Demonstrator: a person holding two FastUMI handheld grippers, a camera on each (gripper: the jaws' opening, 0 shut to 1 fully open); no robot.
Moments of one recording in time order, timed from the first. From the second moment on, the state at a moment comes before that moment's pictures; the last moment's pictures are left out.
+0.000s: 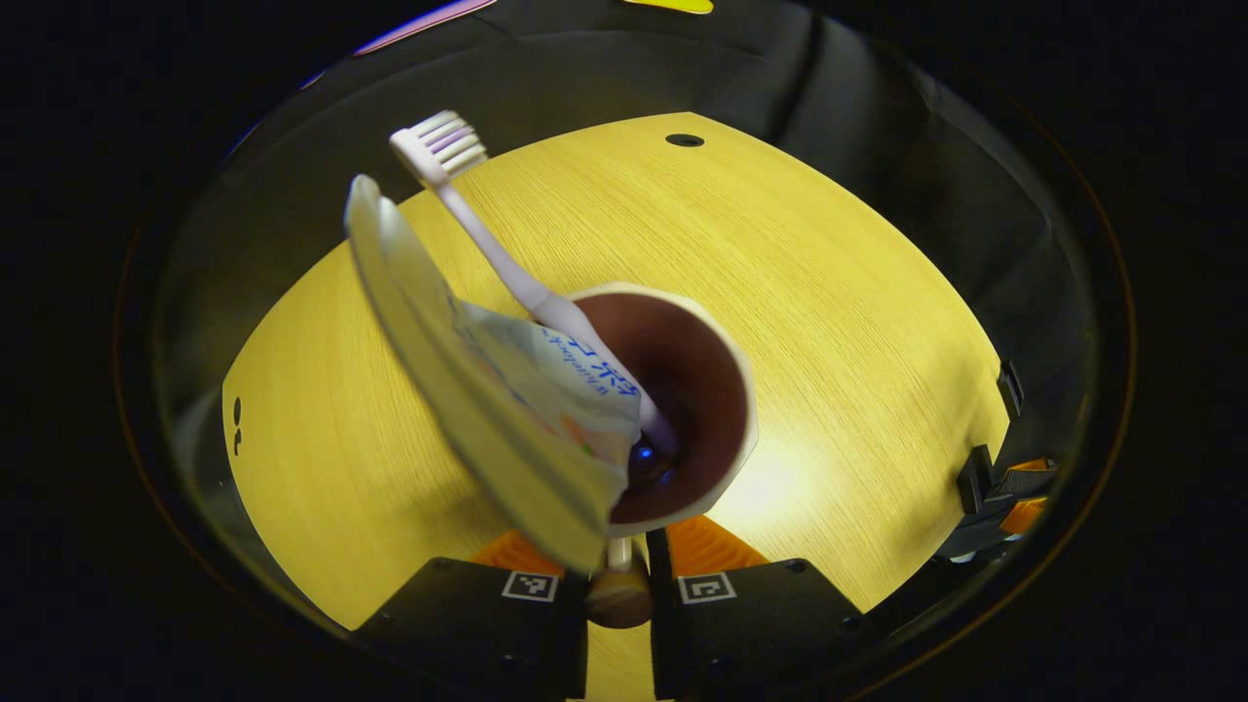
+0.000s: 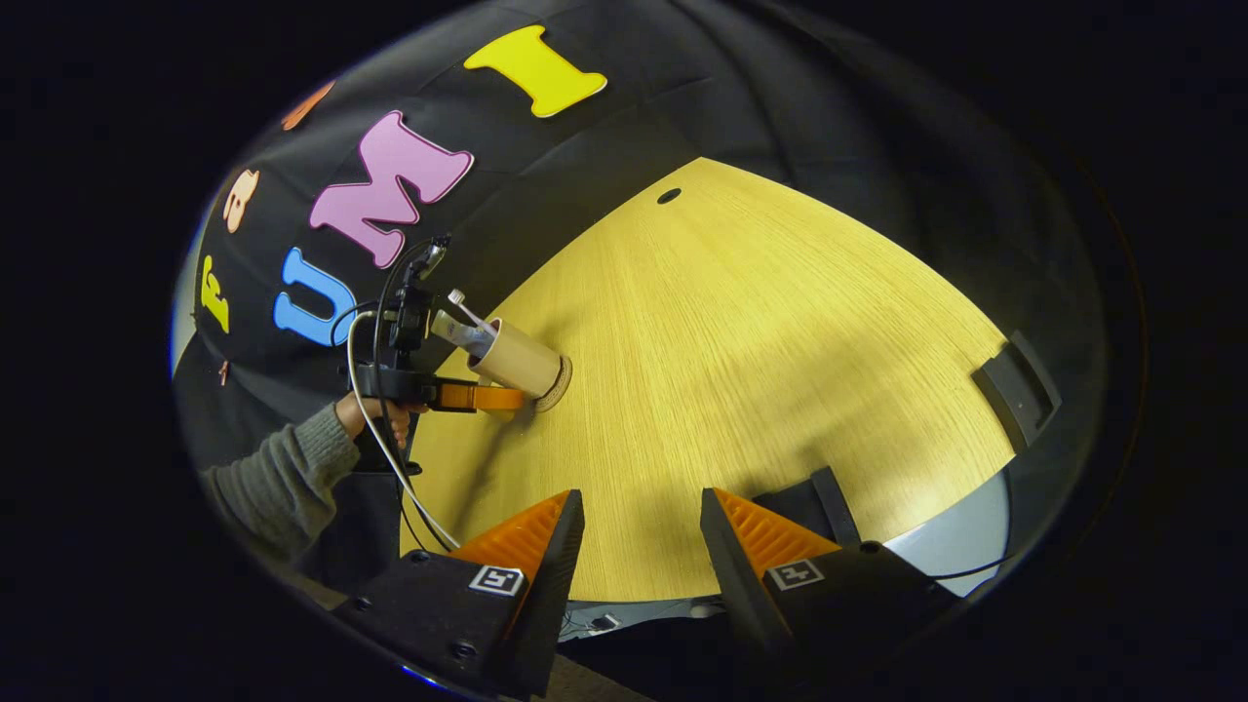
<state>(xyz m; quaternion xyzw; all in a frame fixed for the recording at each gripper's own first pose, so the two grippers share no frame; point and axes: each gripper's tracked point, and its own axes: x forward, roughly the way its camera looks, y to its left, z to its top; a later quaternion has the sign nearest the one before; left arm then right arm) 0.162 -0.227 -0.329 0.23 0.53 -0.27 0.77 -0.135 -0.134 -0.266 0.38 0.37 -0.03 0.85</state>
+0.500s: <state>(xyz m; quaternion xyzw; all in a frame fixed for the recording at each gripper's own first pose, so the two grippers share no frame) 0.147 -0.231 -0.332 0.22 0.53 -0.27 0.77 -0.132 -0.133 -0.266 0.38 0.37 -0.03 0.85</state>
